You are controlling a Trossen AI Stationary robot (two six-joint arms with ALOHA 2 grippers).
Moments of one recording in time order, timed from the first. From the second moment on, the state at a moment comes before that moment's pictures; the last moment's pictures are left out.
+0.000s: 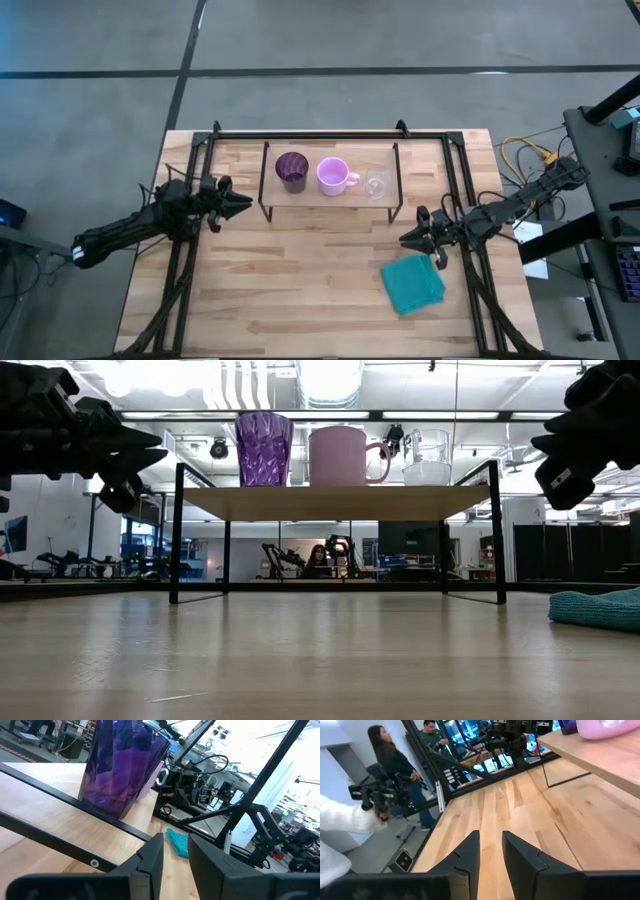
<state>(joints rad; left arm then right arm) 0.39 0.06 0.01 0.05 0.35 -0.49 0.49 0.47 0.01 0.39 0.32 0.45</state>
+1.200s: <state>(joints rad) 0.39 0.06 0.01 0.12 0.36 -0.49 0.49 0.47 0.01 0.28 0.25 0.46</state>
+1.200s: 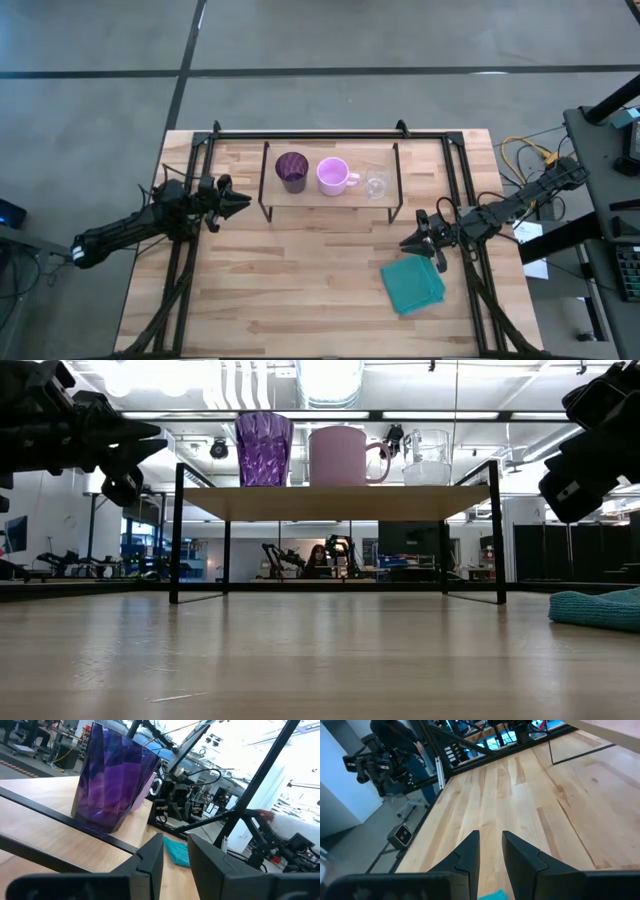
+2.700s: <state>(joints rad) 0.39 0.06 0.01 0.12 0.35 -0.49 0.49 0.01 0.01 0.02 -0.15 0.03</state>
